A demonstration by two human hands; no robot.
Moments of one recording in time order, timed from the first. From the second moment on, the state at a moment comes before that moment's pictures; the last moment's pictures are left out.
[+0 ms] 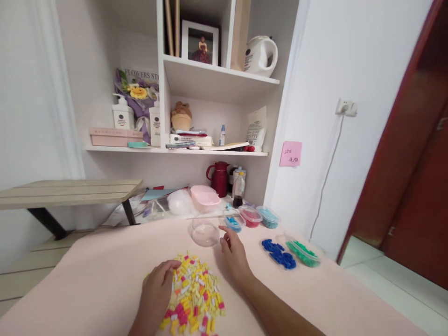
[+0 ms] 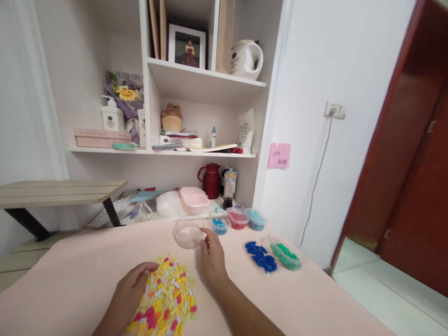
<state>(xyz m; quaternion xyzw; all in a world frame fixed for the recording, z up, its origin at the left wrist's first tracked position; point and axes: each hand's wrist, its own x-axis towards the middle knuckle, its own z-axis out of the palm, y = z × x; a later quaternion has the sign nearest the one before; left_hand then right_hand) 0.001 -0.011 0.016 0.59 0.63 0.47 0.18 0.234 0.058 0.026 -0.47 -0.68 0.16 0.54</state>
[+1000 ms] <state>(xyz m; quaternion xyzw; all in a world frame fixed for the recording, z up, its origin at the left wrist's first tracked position) 0.007 -0.019 0.029 0.58 0.66 0.43 0.20 0.249 0.060 0.029 -0.39 -0.79 0.31 0.36</state>
